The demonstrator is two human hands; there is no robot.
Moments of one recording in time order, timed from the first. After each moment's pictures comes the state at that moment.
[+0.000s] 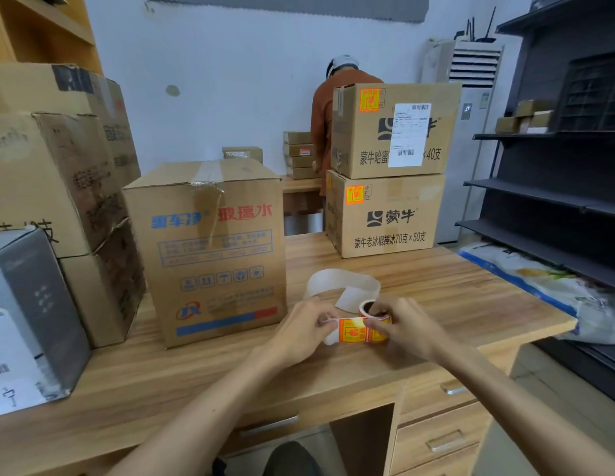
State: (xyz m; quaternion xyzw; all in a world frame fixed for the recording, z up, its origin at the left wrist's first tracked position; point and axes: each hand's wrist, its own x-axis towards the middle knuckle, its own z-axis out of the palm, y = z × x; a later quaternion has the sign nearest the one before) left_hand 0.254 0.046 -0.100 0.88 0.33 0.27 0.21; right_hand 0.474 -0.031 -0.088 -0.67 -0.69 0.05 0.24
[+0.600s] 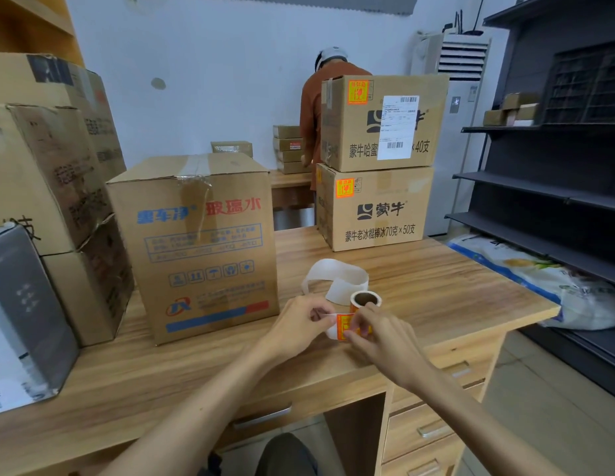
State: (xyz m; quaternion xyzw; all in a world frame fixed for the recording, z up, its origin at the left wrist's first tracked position) left_hand 0.261 0.039 -0.105 0.84 0.31 0.32 0.31; right_hand 0.434 -0.064 -0.113 -0.67 -0.68 -0.03 0.30
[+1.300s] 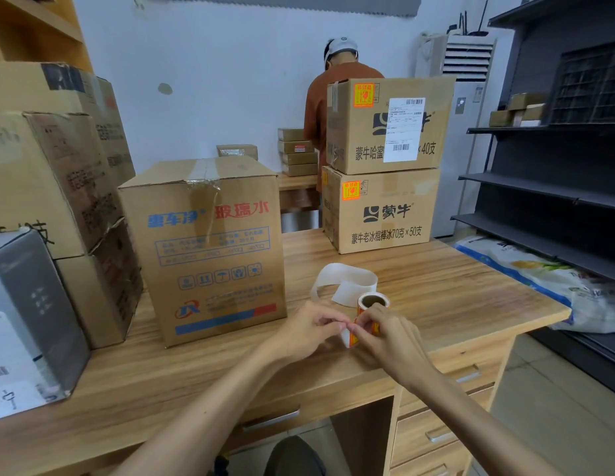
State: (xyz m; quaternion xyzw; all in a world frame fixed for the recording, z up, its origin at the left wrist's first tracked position) left_hand 0.255 0.038 -0.102 0.84 0.27 0.27 0.39; right_hand 0.425 -0.058 -0.112 -0.69 -0.63 0.00 0.36
